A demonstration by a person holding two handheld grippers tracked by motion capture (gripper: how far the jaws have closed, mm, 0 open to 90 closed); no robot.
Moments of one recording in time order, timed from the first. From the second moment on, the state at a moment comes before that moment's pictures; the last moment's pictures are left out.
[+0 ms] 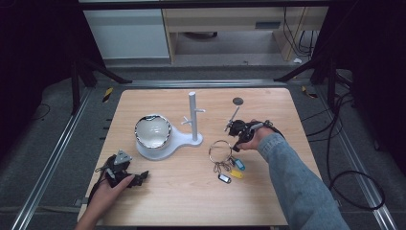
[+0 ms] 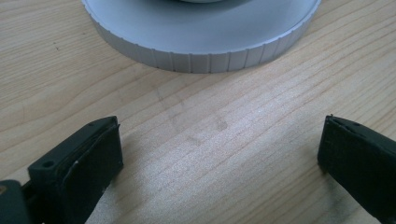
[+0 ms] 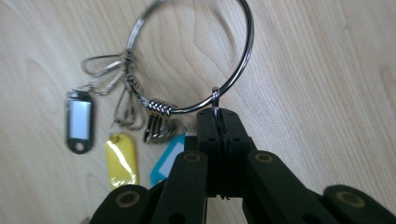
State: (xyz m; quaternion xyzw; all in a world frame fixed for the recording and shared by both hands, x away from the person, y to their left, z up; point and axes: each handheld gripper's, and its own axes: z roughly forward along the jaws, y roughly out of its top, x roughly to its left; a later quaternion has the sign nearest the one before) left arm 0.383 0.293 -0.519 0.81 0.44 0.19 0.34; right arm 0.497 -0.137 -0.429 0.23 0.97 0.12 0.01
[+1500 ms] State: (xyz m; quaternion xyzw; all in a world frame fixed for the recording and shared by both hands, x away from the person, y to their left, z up) left arm 0.383 0.293 -0.519 0.81 0.44 0.19 0.34; right arm 0.495 -0.121 -0.316 0.21 0.96 0.17 0.05
